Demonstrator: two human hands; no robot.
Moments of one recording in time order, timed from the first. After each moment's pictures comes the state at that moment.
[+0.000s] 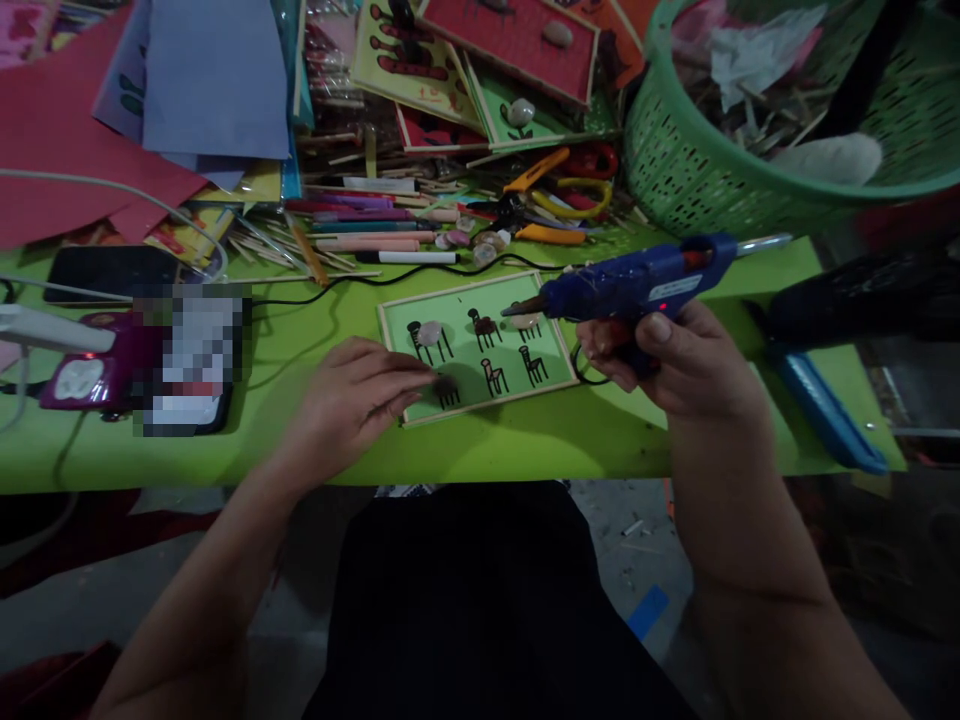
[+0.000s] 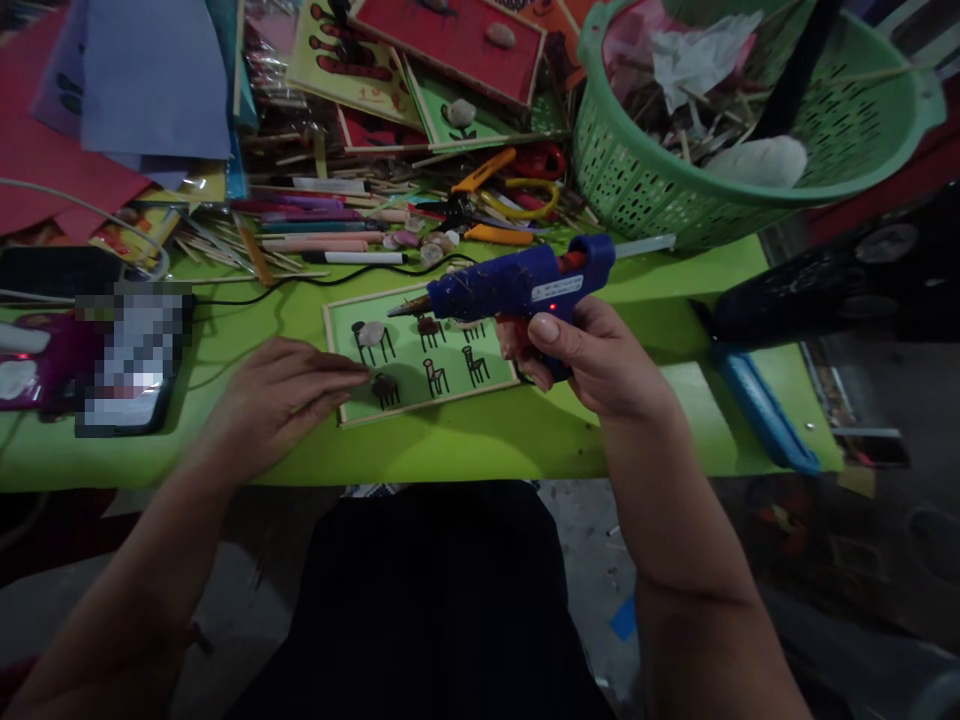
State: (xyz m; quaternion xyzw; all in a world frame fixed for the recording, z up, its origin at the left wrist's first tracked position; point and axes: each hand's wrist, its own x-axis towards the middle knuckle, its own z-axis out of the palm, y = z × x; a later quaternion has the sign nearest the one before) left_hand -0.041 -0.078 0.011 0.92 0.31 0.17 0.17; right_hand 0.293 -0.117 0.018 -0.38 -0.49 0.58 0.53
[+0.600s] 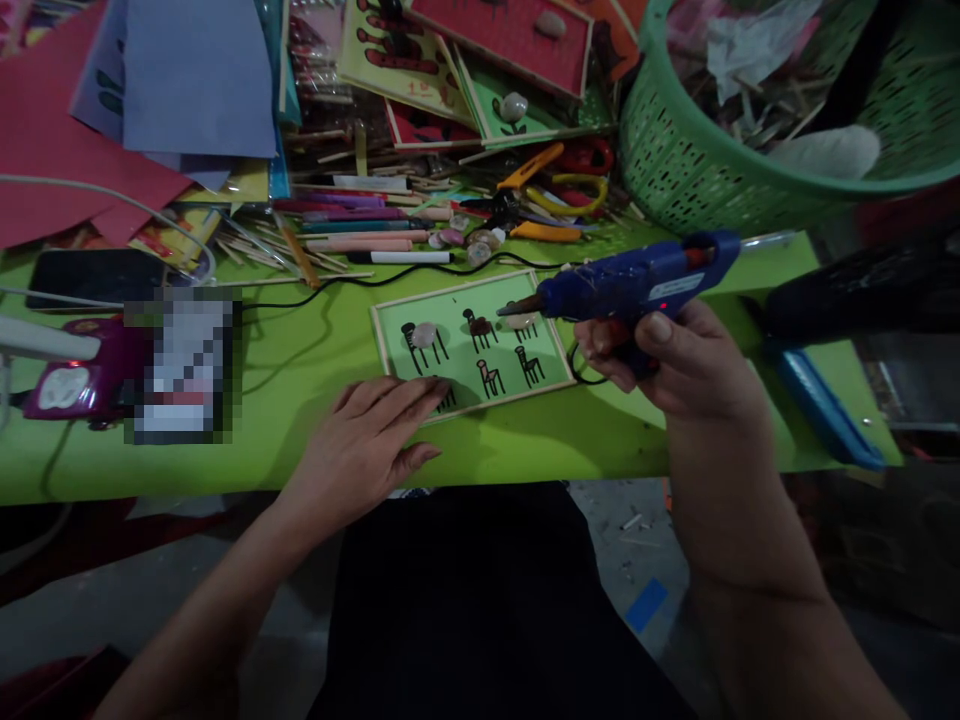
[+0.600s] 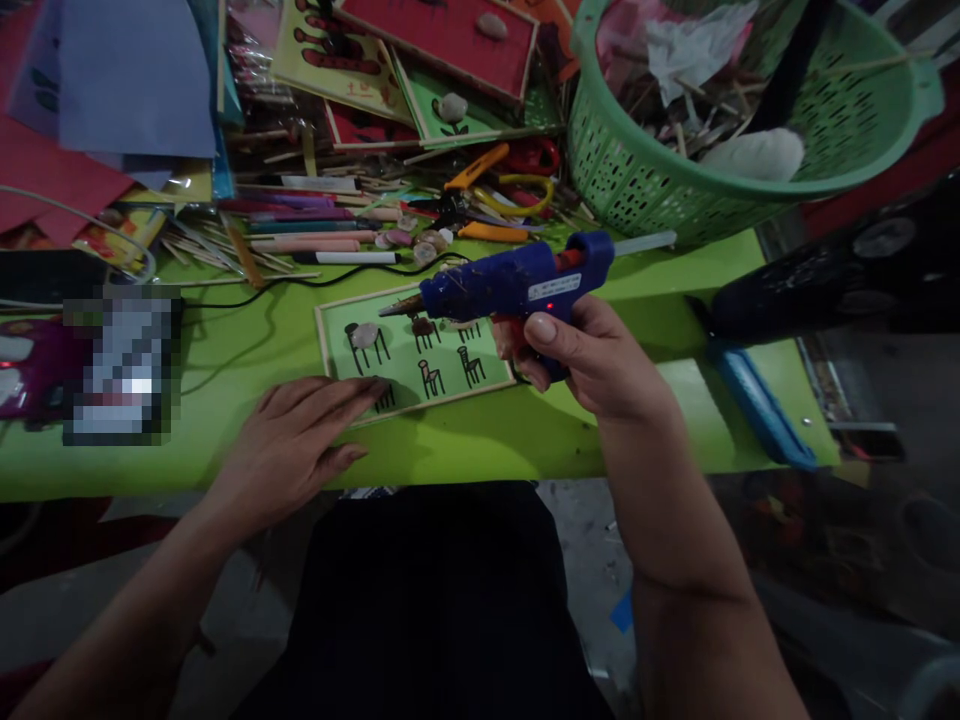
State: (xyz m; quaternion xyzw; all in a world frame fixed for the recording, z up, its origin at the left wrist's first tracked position) left_hand -0.035 -0.119 0.000 0.94 0.33 0.06 0.05; right_hand 0.295 -0.117 0.017 -0.37 -0.50 0.57 0.53
